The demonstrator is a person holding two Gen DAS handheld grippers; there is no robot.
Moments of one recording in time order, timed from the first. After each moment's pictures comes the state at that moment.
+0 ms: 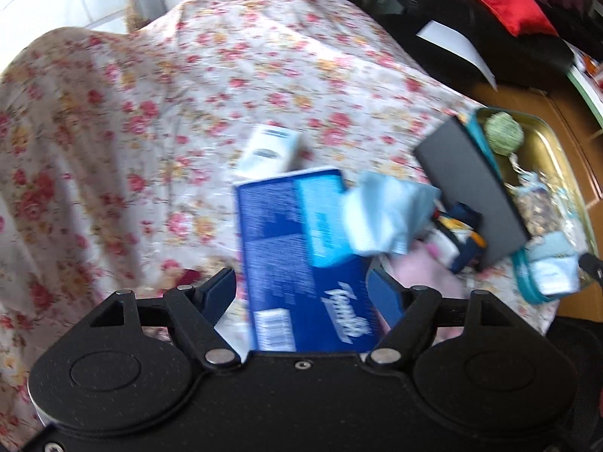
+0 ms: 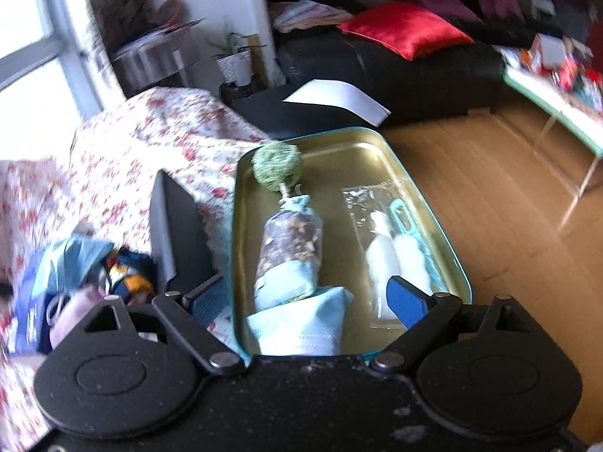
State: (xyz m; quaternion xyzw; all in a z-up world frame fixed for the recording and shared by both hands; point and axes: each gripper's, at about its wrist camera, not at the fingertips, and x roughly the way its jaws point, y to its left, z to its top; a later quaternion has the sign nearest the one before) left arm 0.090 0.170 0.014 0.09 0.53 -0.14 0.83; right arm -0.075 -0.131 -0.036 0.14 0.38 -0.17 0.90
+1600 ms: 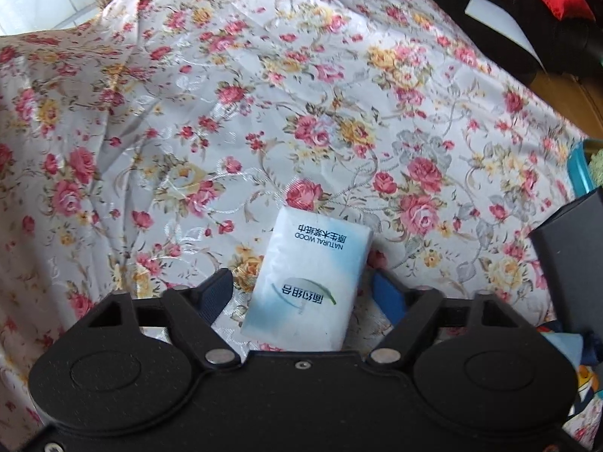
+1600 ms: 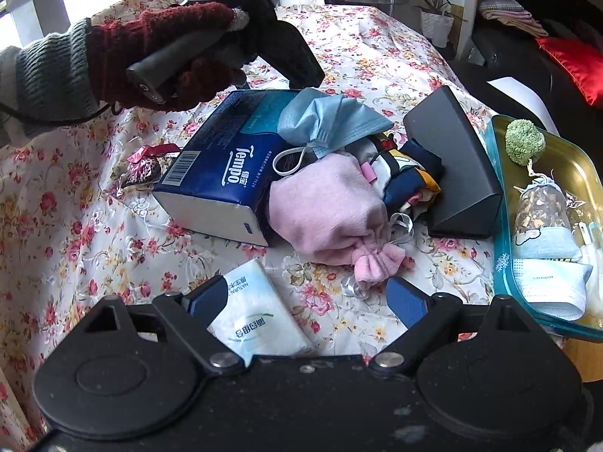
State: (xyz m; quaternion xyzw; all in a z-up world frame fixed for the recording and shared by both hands) left arm 0.245 0.140 -0.083 0.13 0.57 -0.15 0.80; right arm -0.060 0.054 -0.055 0.02 0.46 0.06 0.89
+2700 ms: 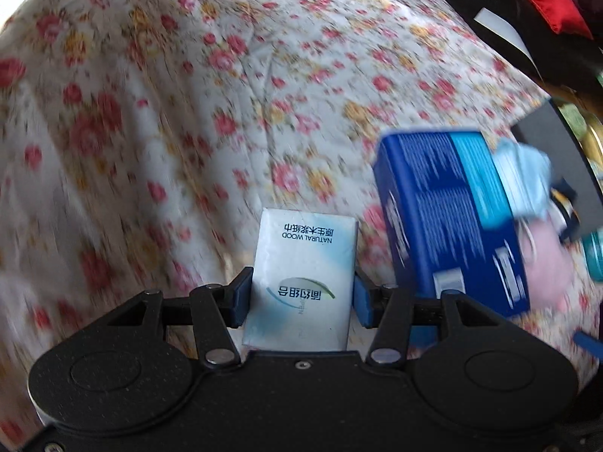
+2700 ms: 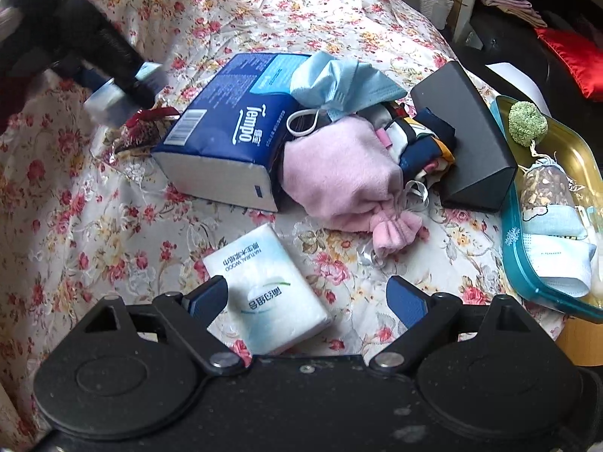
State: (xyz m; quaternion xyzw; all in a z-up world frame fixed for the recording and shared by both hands) left arm 0.108 0.270 -0.031 0.09 0.56 -0.12 0.81; right arm -0.064 0.077 -0.069 -0.01 0.49 0.04 0.87
